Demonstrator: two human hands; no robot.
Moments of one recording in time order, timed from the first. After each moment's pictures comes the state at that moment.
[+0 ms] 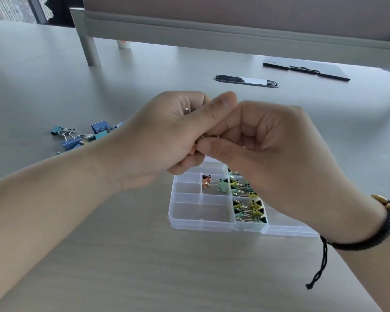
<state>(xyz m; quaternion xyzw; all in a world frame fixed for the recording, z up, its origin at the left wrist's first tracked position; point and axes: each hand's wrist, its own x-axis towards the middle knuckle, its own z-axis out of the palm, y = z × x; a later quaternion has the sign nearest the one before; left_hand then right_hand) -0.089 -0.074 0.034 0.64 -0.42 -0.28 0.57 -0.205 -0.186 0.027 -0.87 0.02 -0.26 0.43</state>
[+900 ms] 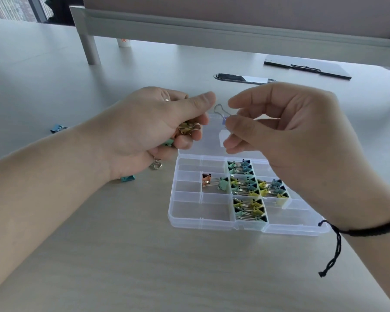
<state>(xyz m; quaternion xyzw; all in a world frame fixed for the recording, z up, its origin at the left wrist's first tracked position) -0.075 -0.071 0.040 0.67 -0.30 -0.32 0.60 -0.206 -0.200 0.030 -0.80 0.09 -0.32 0.50</state>
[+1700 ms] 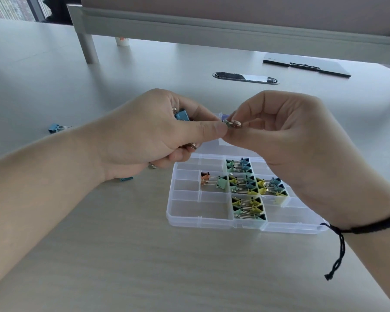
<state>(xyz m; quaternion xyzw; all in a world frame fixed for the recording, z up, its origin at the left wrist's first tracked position) -0.075 -0.068 0.037 0.68 -0.42 -0.31 0.51 -0.207 -0.200 0.033 -0.83 0.13 -0.28 0.47</state>
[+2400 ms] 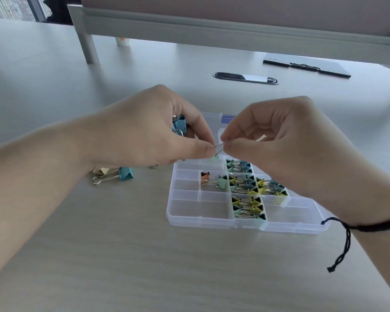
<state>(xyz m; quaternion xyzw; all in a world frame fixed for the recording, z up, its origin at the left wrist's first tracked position) -0.073 -0.060 0.046 0.76 -0.50 -0.20 0.36 -0.212 -0.198 0.039 -0.90 0.13 -0.21 0.36</state>
